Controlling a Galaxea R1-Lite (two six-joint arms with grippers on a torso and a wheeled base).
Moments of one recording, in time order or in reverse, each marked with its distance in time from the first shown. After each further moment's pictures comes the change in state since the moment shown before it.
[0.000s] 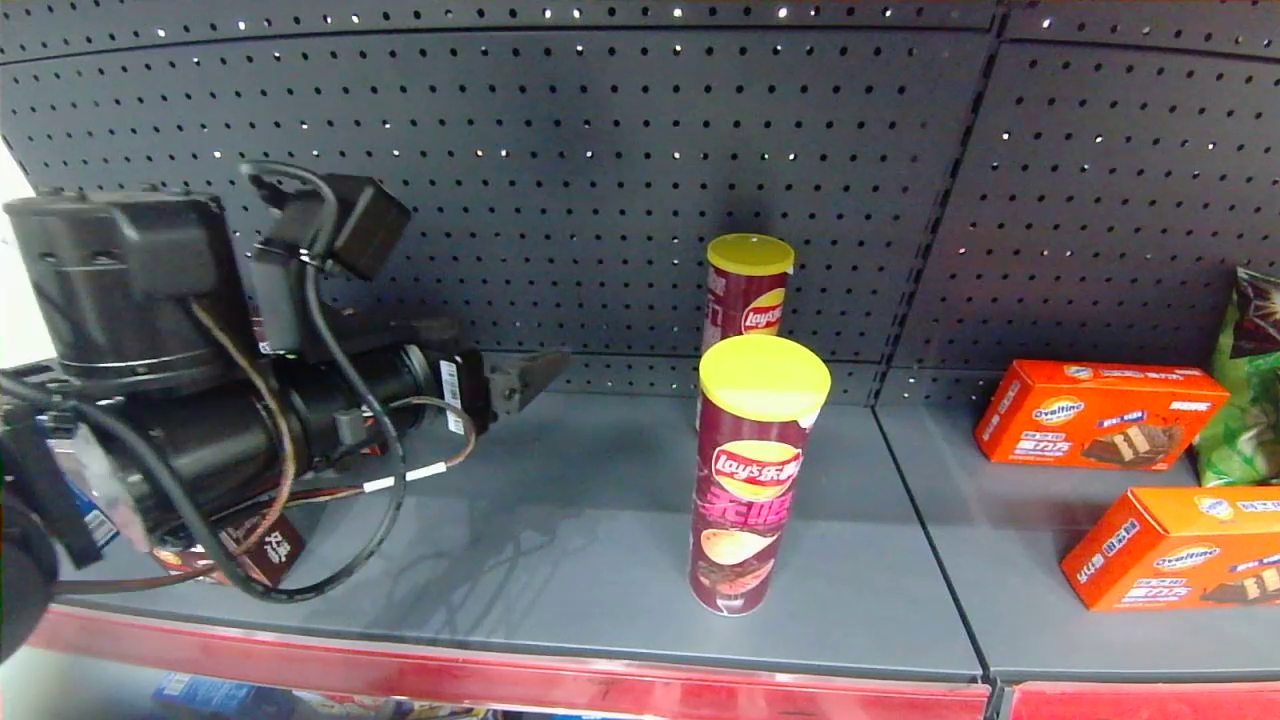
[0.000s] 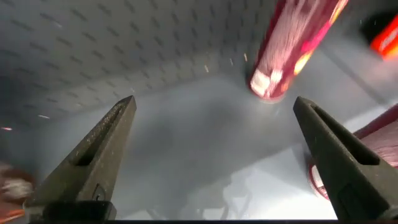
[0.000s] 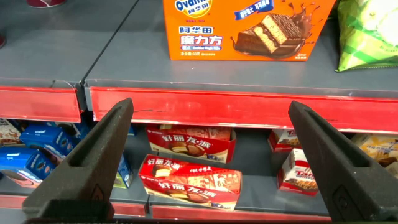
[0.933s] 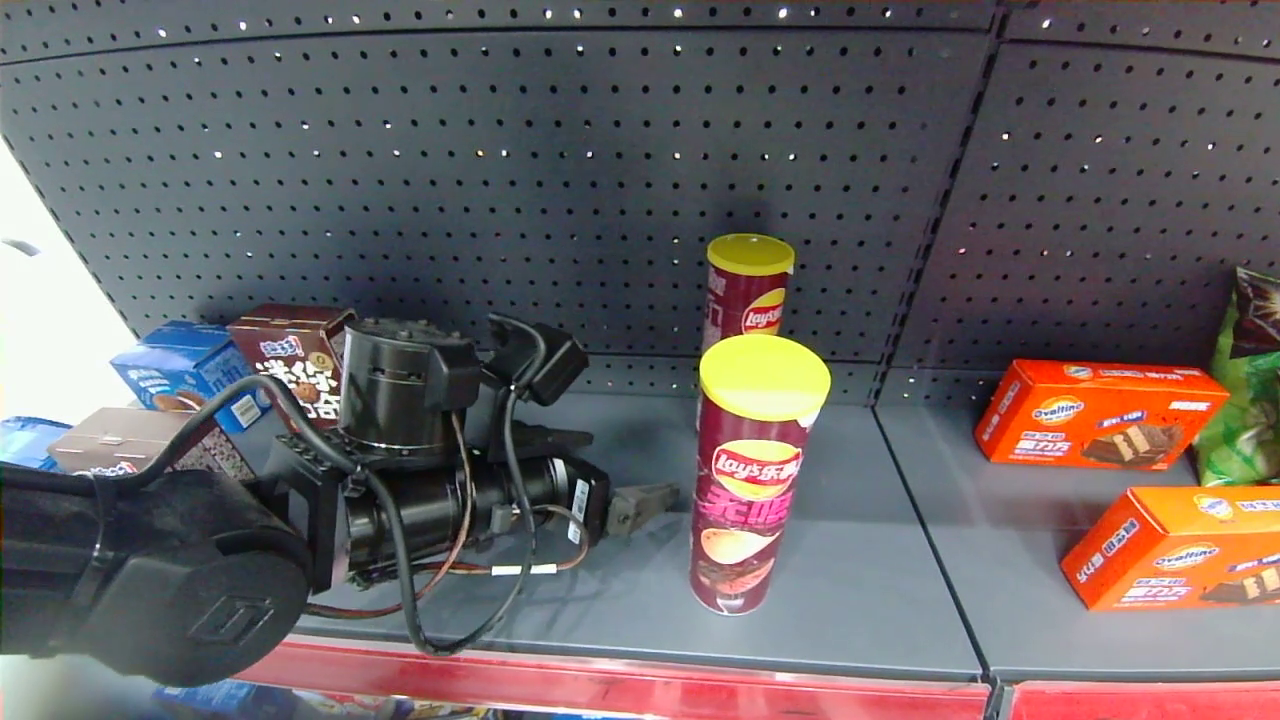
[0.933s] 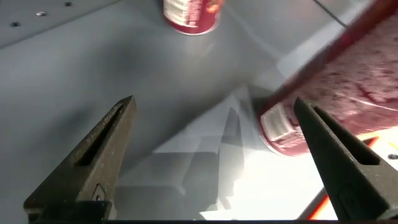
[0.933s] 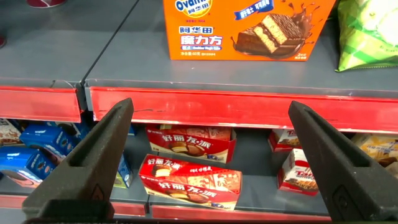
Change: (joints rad) left arm -0.085 0.258 0.002 -0.010 -0.201 0.007; right arm 0.000 0.000 0.000 0.000 0.000 0.000
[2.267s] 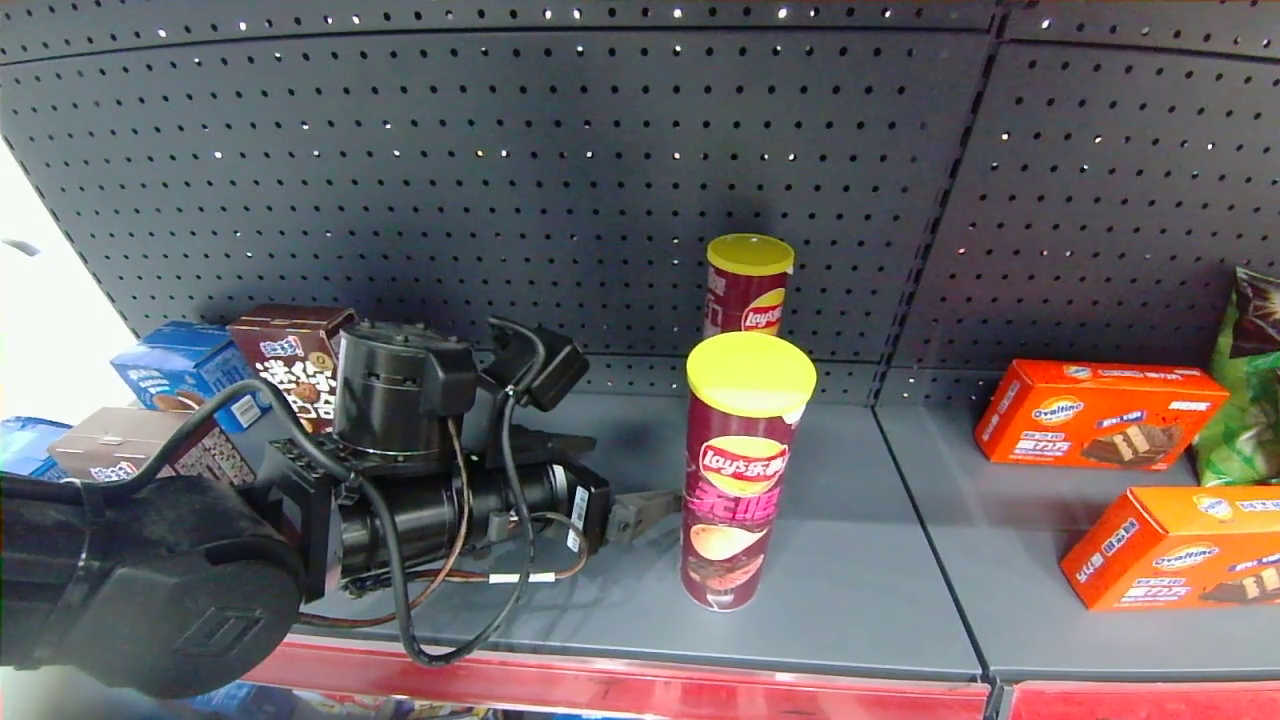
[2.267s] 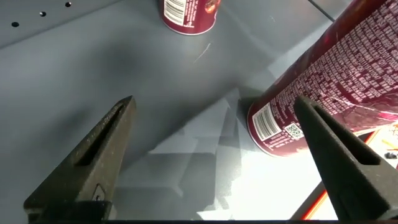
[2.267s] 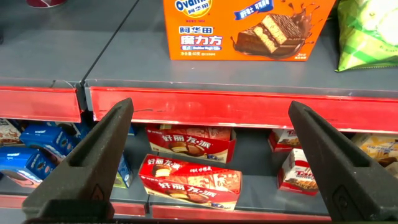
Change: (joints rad) left arm -0.014 -0.011 0.018 0.000 -0.017 -0.003; right arm 0.000 0.000 0.000 0.000 0.000 0.000
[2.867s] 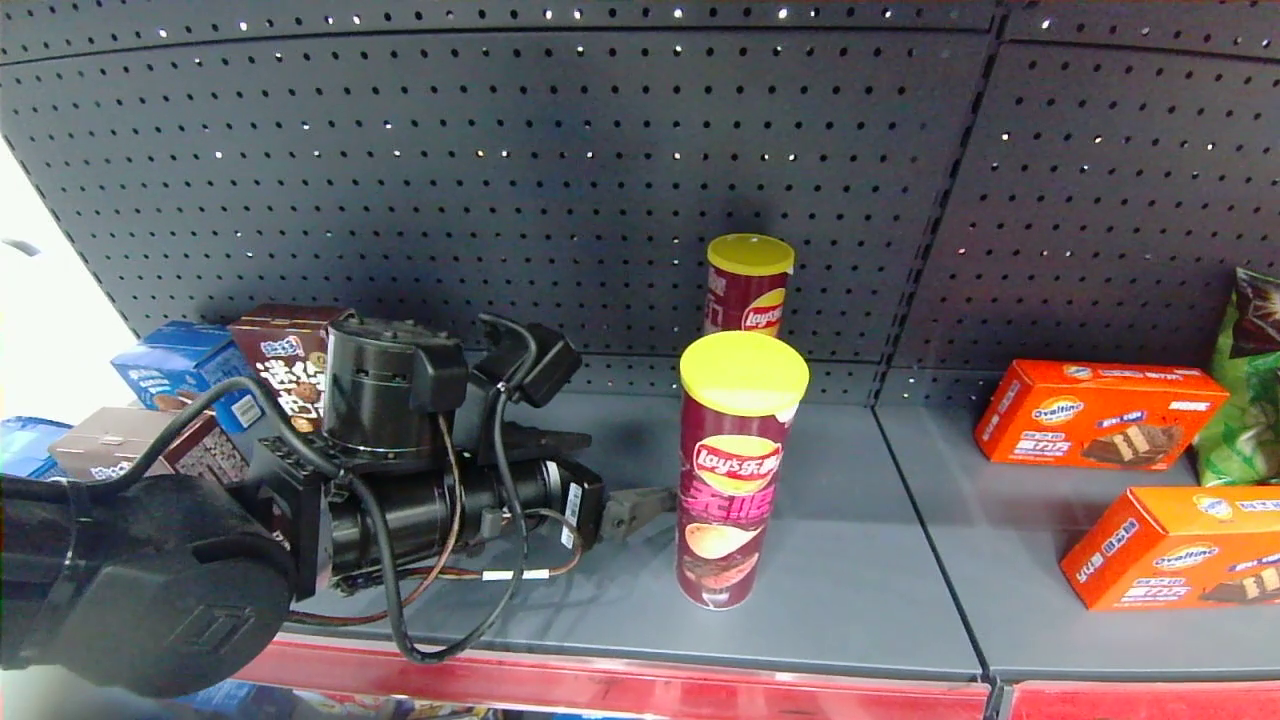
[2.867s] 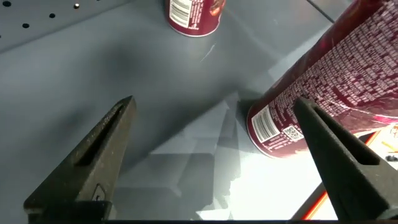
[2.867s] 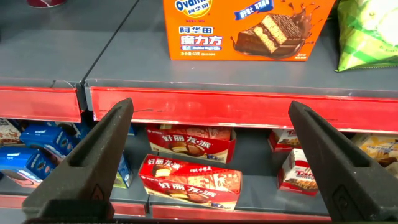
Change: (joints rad) left arm 0.009 -0.009 0.003 0.000 -0.005 -0.001; right arm 0.000 0.000 0.000 0.000 0.000 0.000
